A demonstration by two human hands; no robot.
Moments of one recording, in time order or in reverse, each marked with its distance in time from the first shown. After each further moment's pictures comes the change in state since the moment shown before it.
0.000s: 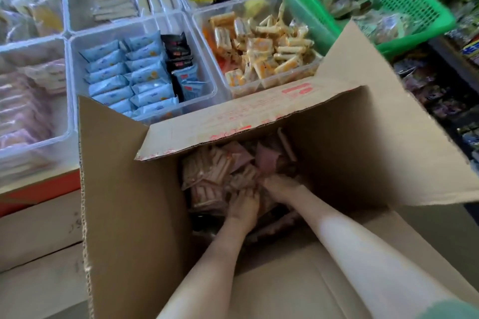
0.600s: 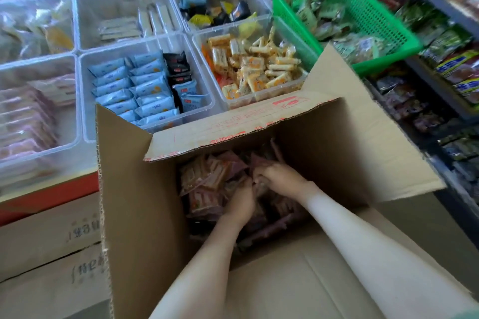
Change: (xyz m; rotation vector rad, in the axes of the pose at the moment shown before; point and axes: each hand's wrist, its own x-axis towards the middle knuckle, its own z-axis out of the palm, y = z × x) left_hand -0.017 0.017 -0.045 -0.645 0.223 -0.084; right_hand -0.054 0.001 -0.050 0.265 0.406 -0.112
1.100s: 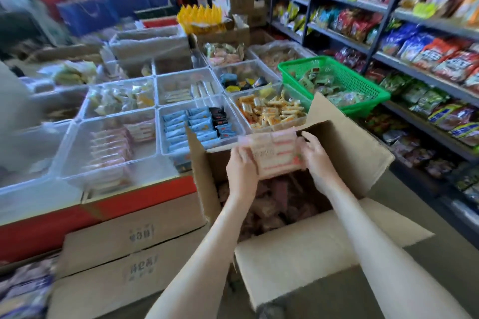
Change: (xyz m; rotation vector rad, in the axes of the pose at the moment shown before) left_hand -0.168 0.078 -0.122 -0.693 0.719 0.143; right_hand -0.120 -0.125 -0.072 1.182 0.743 0.127
